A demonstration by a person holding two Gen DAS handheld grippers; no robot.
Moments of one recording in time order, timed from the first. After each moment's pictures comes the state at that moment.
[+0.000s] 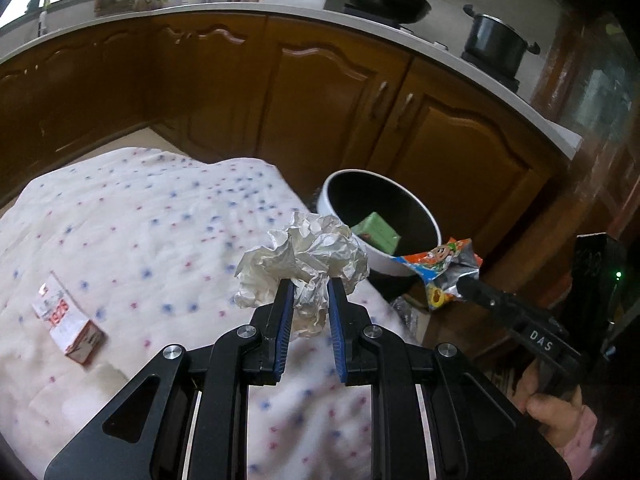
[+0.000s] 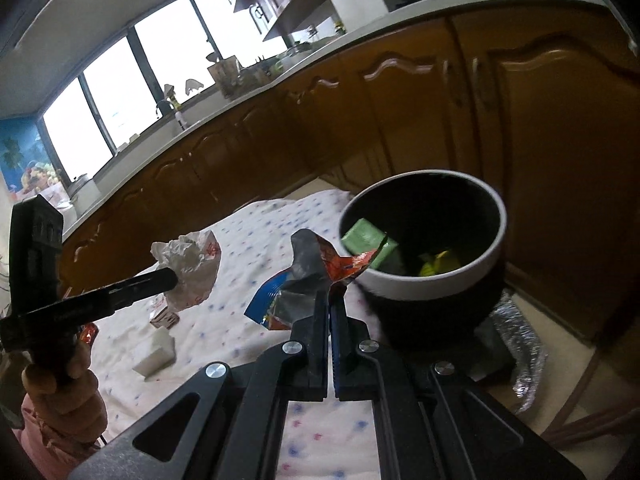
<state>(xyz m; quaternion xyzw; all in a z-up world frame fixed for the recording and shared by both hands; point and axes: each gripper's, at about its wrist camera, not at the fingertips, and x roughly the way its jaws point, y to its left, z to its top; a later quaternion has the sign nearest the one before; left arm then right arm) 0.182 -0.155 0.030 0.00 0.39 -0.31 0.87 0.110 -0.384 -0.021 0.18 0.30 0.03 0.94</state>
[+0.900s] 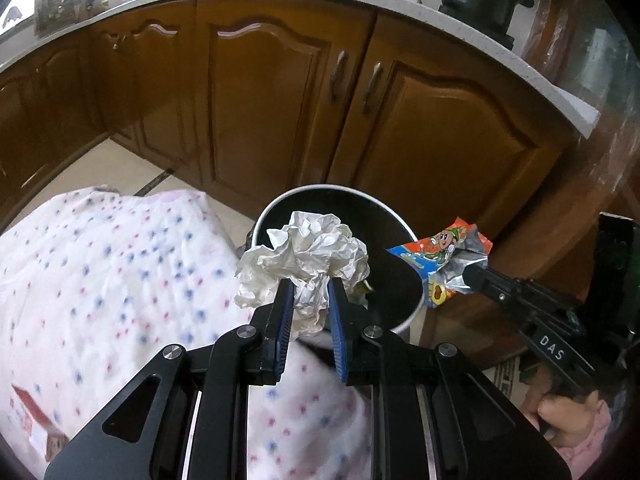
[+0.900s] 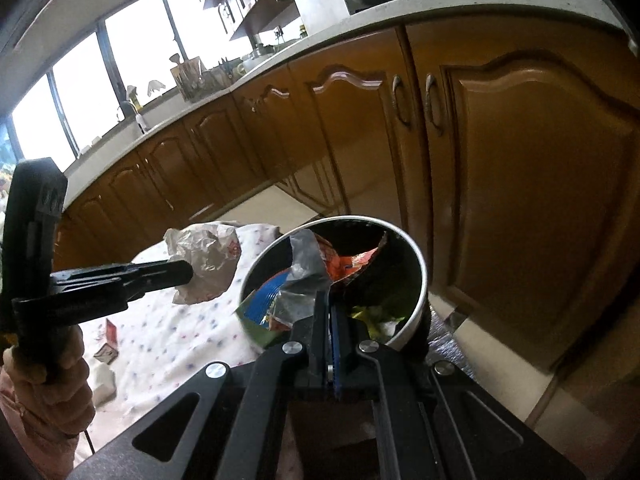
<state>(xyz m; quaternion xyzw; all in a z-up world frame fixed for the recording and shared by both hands) 0.253 -0.289 0.033 0.07 0.42 -0.35 0.84 0.168 -0.458 -0.009 0.15 0.32 -0.03 0.93</state>
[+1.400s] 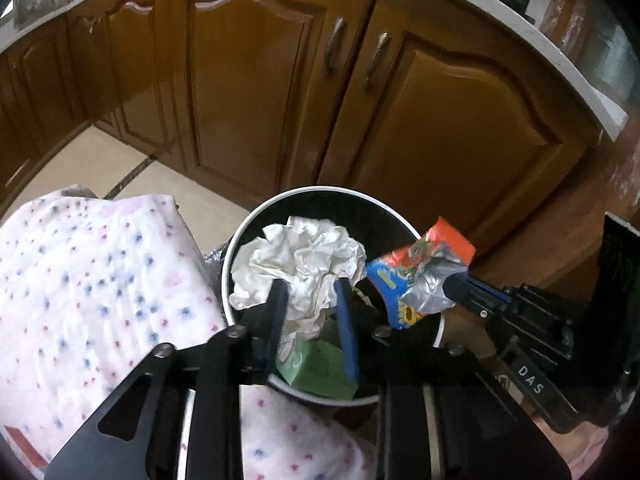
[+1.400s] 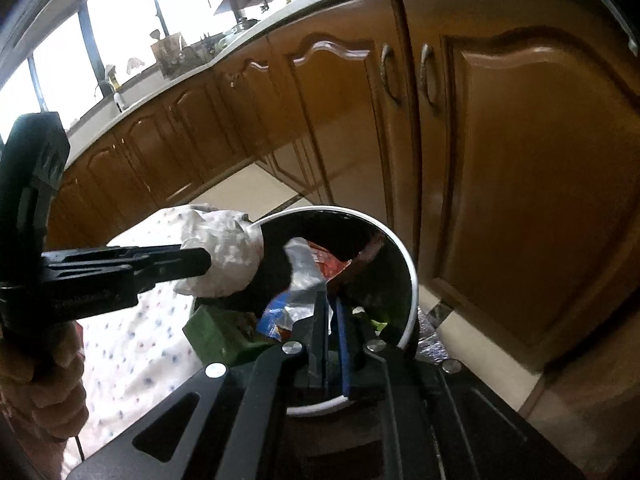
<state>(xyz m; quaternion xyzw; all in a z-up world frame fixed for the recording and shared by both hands) 0.303 -0.340 0.006 0.08 0.47 -0.35 0.81 0.211 -0.479 -0.033 0.15 0.37 -0.05 0.92</state>
